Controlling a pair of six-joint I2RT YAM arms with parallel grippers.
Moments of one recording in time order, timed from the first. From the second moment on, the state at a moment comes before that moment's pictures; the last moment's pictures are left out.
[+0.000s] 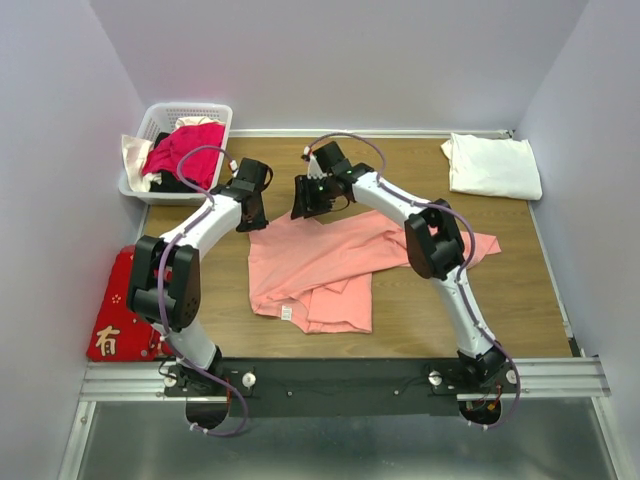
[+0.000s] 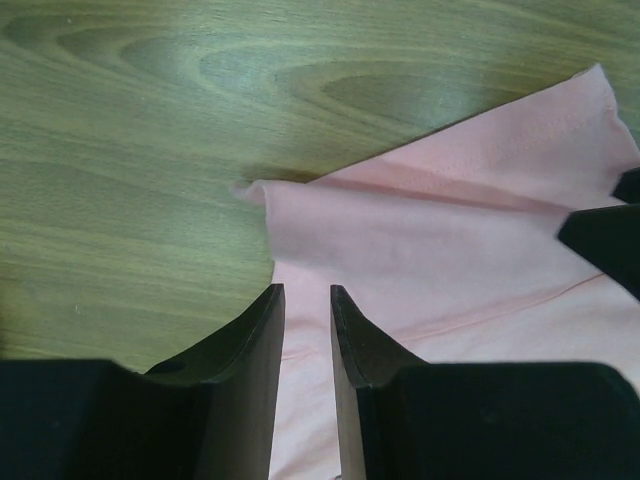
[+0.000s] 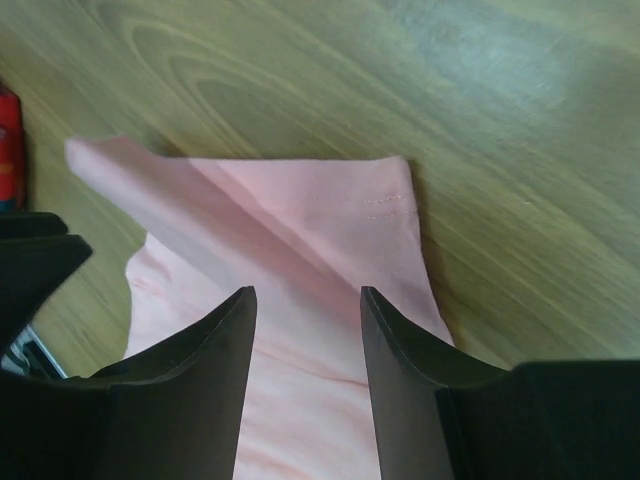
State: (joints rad) left arm -0.29 1.69 1.21 -0.59 -0.22 -0.44; right arm 0.63 2.41 2.08 -0.53 -0.42 0.40
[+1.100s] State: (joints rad) left arm -0.27 1.72 1.27 -0.53 -0.19 -0.43; right arm 0.55 2.49 2.11 -0.46 -0.18 0.46
